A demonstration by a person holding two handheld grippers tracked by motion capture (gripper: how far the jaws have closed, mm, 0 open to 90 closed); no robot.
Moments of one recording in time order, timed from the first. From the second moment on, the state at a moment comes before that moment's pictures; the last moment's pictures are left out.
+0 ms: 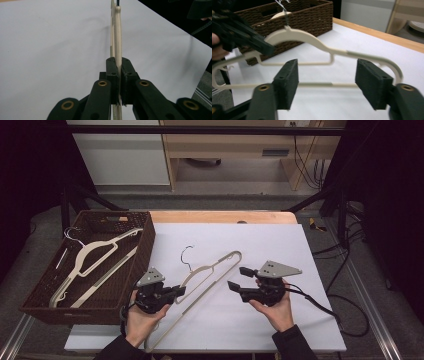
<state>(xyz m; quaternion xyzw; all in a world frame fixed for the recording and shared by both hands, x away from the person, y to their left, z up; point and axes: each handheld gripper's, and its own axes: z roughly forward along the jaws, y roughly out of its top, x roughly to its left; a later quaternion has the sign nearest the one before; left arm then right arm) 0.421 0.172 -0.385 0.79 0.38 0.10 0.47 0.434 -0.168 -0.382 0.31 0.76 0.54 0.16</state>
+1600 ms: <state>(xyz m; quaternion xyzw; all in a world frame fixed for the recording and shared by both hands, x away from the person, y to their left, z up) 0.447 0.285 -0.269 0.81 0.30 0.16 0.48 0.409 -0.247 -0.394 0.38 0.73 0.52 0.22</state>
